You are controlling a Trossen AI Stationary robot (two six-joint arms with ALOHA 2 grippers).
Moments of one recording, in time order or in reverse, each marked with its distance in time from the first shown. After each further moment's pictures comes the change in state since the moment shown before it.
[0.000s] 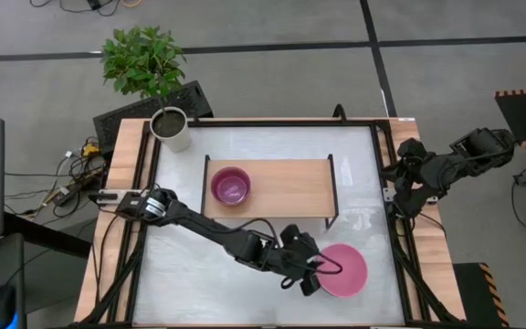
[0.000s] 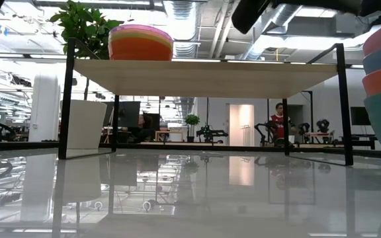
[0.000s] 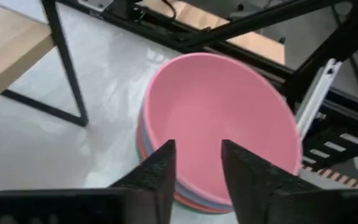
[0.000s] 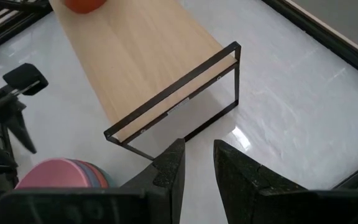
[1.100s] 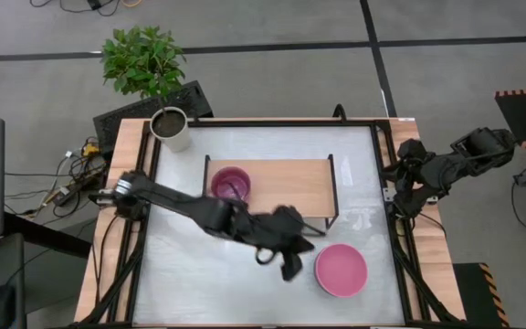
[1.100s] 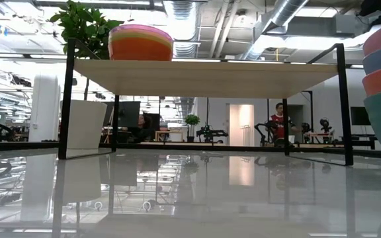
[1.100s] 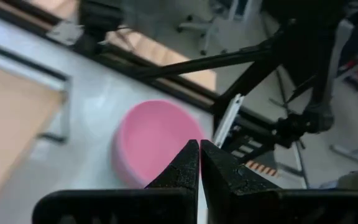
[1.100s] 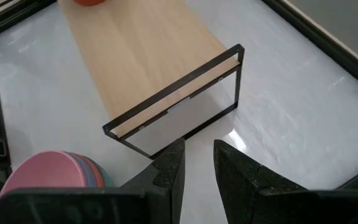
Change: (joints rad) left arm 0.047 -0.279 0.000 -0.142 0.233 -0.042; right arm 0.000 -0.004 0.001 0.000 -0.003 -0.063
